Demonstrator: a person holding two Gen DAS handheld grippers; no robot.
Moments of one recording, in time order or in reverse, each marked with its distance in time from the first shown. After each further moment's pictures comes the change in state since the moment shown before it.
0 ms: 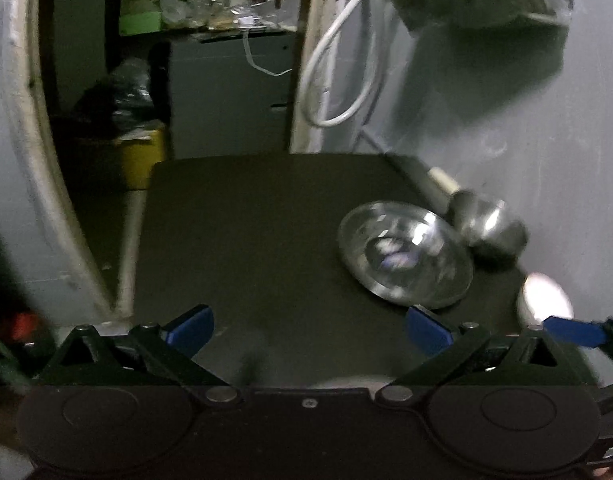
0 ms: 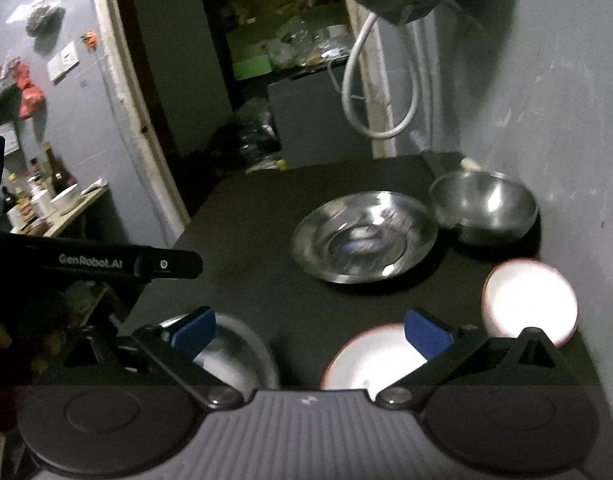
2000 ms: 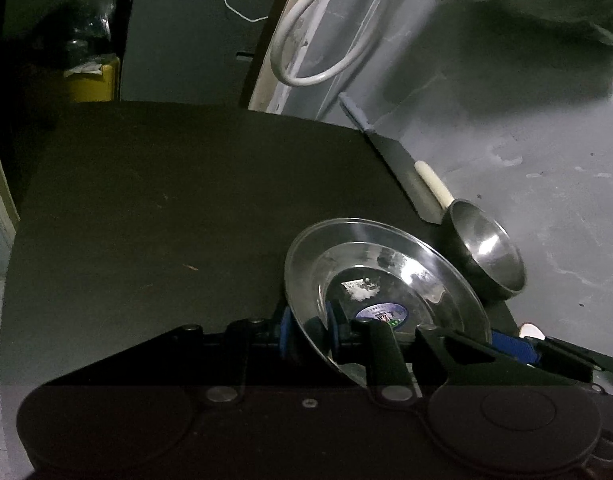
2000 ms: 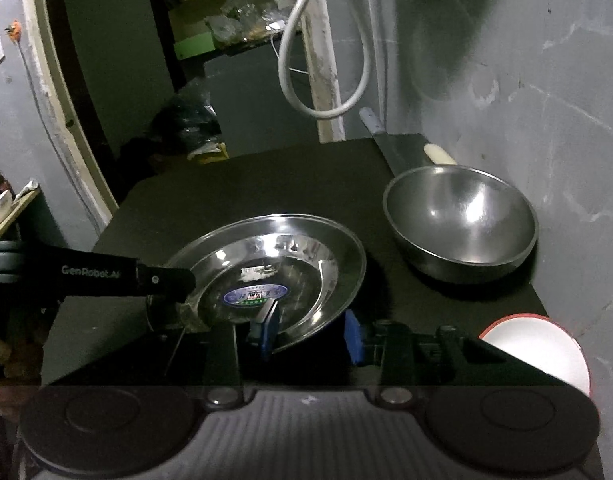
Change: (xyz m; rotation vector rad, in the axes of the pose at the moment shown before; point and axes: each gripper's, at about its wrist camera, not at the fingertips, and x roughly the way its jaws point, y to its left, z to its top) left arm 0.098 0.012 0.028 -0.133 0.124 -0.174; right arm 0.083 -0.036 0.030 0.046 0.082 -0.122
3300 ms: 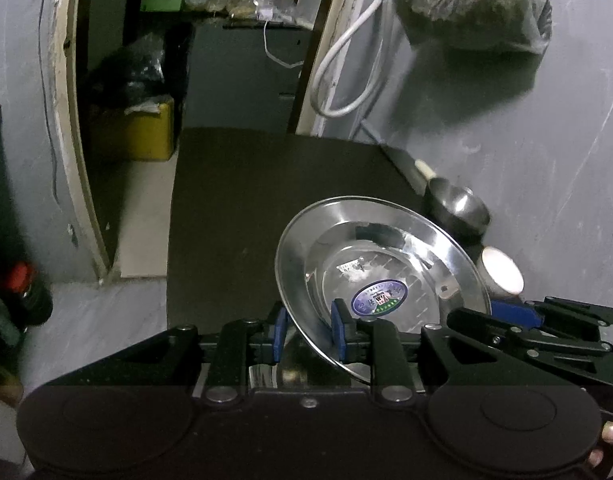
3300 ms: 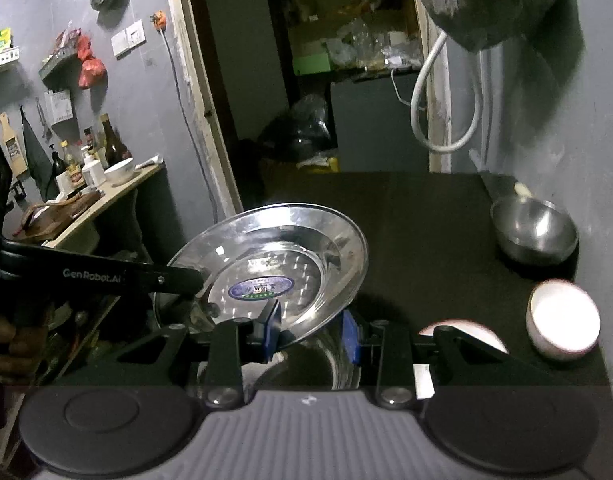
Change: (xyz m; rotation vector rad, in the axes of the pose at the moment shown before) left arm -0.188 -0.010 -0.112 0.043 -0.092 0.151; right arm -0.132 0.070 -0.066 -0.175 -0.046 0.252
